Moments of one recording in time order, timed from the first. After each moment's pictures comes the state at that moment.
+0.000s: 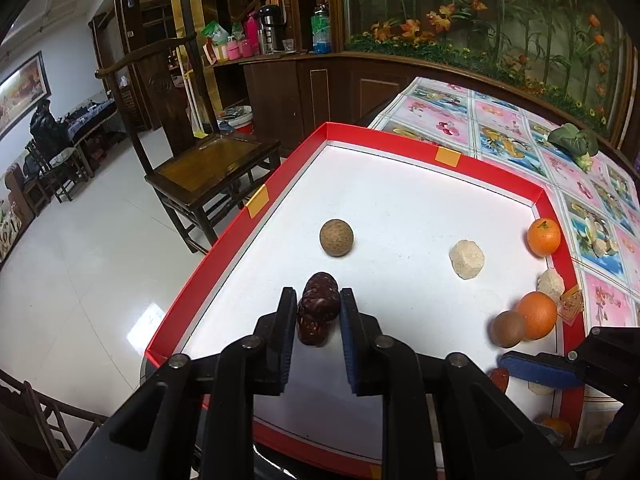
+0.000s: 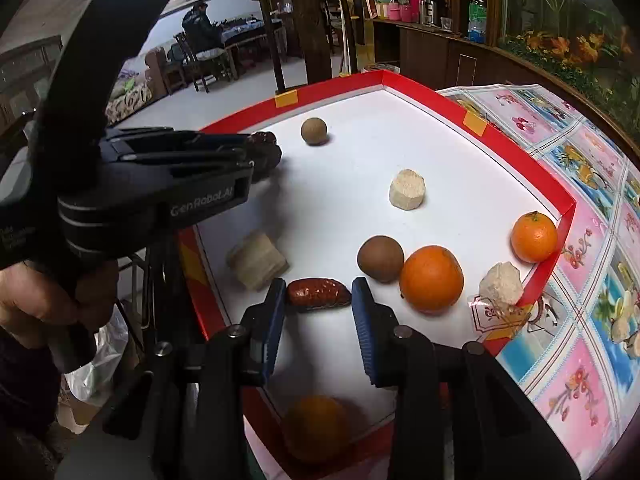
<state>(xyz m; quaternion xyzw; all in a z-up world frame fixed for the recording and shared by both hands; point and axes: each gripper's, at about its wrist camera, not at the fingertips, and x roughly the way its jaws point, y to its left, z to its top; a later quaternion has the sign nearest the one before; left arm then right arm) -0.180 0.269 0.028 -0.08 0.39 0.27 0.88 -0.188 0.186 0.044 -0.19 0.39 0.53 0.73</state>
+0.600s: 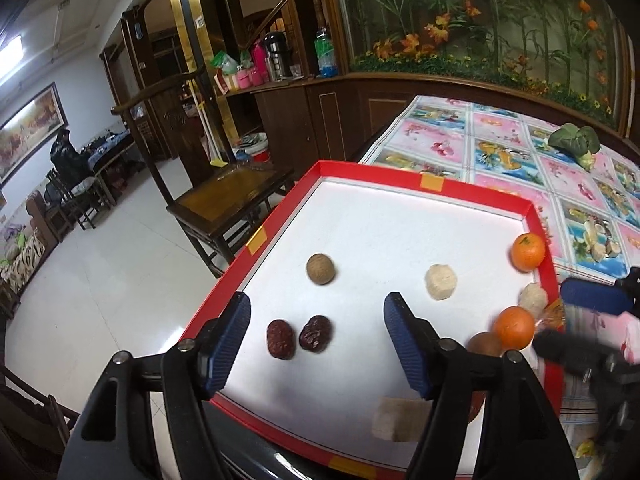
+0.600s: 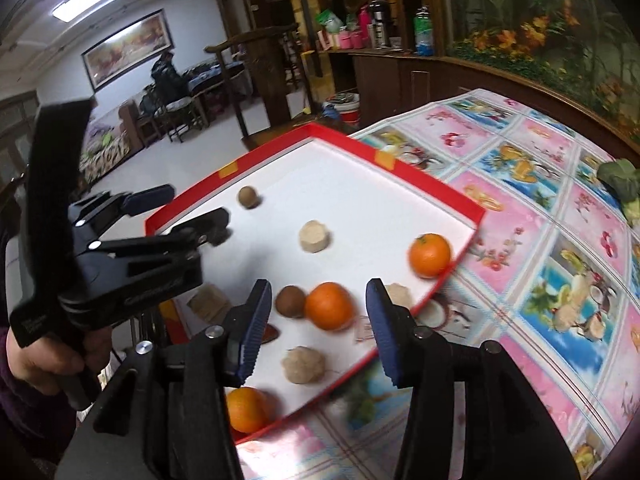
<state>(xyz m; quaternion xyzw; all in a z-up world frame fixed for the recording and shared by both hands) -0.177 0.236 0.055 -0.02 0.37 0.31 0.88 -0.140 0.128 0.083 -0.10 0.38 0.48 0.78</state>
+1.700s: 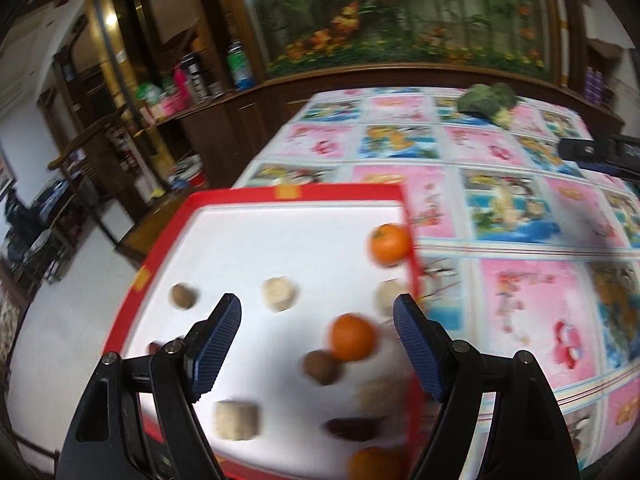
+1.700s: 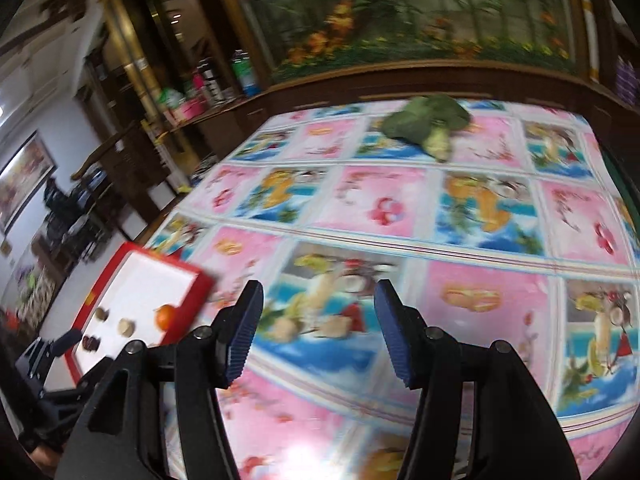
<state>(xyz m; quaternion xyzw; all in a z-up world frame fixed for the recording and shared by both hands) -0.128 0.135 0.057 0.04 0.39 0.18 0.90 -0.002 -0.061 0.095 0.07 0.41 0.27 0.87</state>
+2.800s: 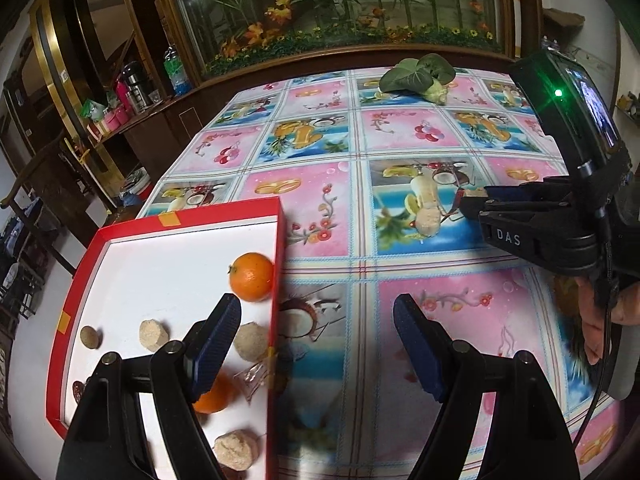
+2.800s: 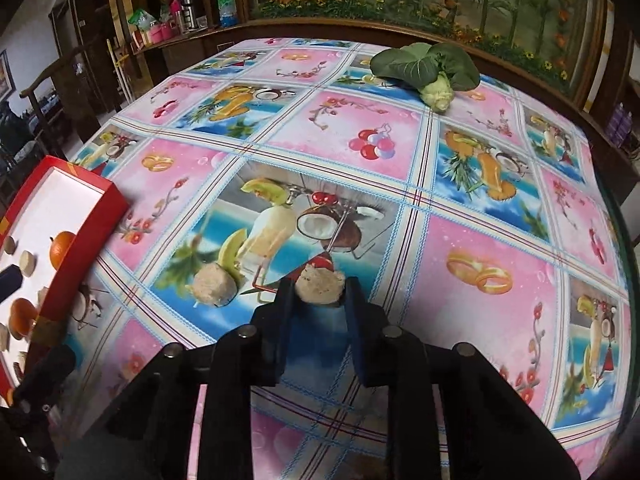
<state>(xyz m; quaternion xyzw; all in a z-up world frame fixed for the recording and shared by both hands) -0.075 0.078 0.037 0.06 0.42 0.11 0.90 0.006 -0.012 0.033 -0.08 0.46 0.22 0.86</state>
